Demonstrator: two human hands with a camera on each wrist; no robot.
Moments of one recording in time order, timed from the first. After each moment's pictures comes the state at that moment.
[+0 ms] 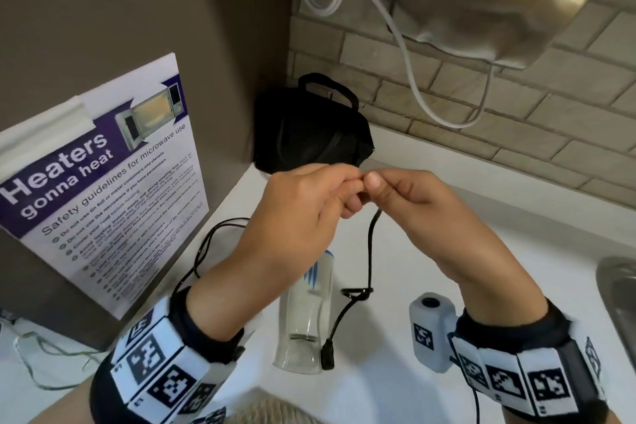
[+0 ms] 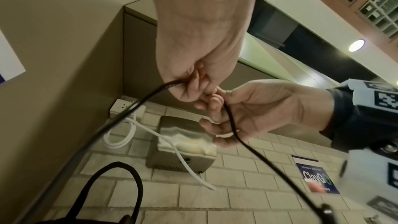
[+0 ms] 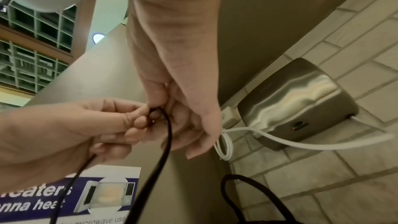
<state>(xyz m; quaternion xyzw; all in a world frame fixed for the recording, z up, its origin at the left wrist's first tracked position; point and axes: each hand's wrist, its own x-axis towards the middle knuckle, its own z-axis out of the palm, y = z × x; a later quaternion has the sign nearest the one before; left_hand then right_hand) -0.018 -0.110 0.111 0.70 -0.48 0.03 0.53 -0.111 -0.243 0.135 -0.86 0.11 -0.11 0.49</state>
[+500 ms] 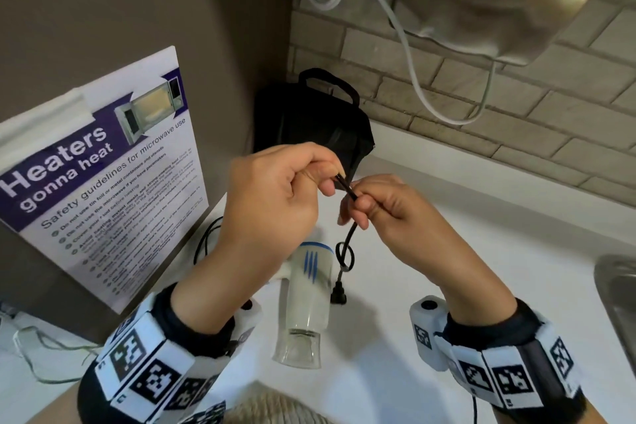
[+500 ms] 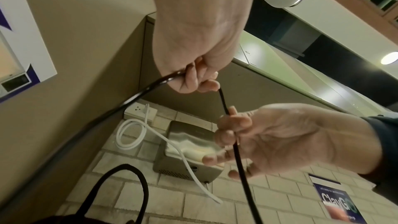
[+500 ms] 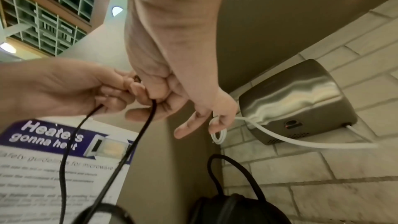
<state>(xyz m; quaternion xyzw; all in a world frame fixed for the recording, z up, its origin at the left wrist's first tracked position) -0.016 -0.101 0.117 0.70 -0.39 0.08 0.60 -0.105 -0.243 0.107 -0.93 0.10 -0.12 0.34</state>
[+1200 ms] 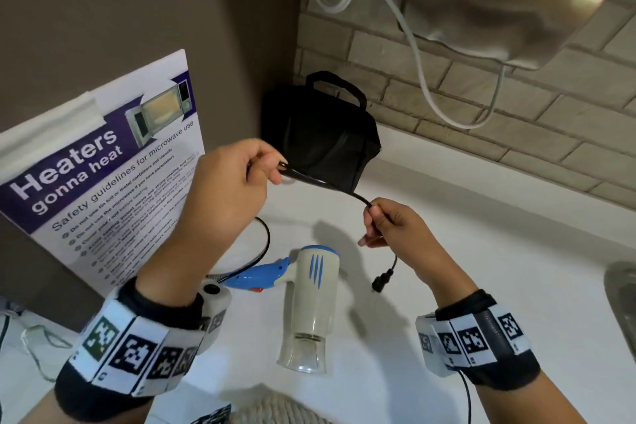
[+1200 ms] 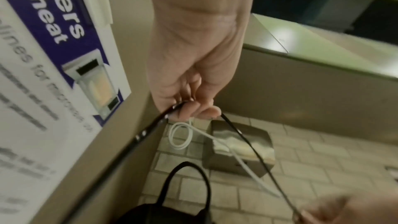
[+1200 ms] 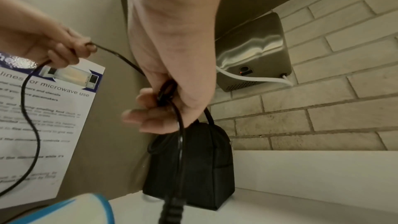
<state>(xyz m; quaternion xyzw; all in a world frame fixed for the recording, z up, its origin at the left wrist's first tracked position) 0.044 -0.085 0.092 0.81 -0.30 0.02 0.51 -0.088 -0.287 0.036 -0.83 0.25 -0.08 0.49</state>
